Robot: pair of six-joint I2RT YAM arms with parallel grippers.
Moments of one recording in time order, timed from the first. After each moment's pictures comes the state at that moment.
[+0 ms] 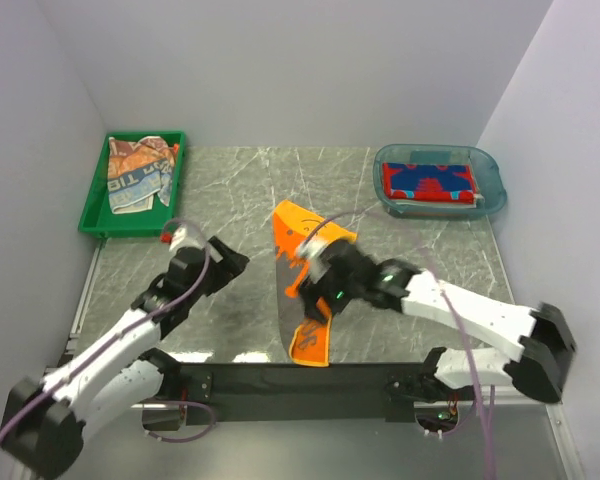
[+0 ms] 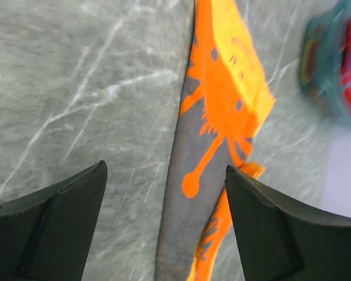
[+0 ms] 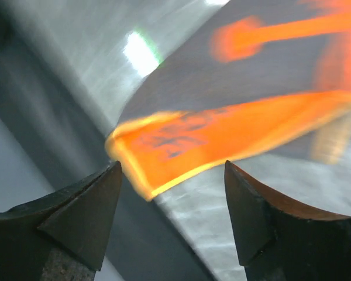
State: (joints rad) left arm -0.49 0.81 0.43 -0.15 -0.17 -1.01; right arm 1.00 1.25 0.92 -0.58 -0.14 0.15
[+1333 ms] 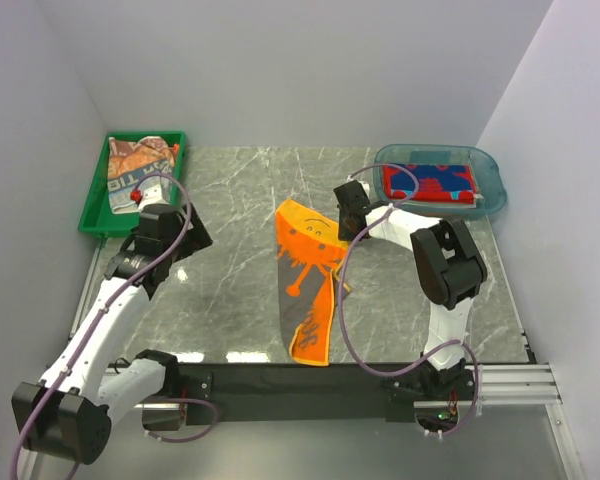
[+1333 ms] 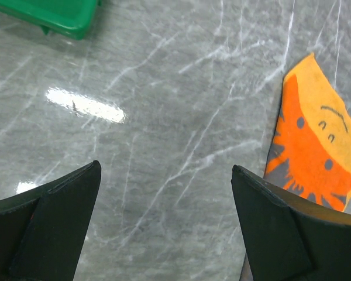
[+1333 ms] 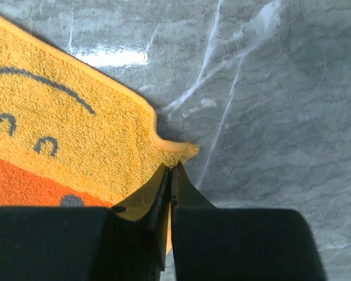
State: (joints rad) left arm -0.23 0.98 0.85 -0.53 -0.25 -0.56; right arm 0.44 1.93 1.24 -0.32 0.24 0.43
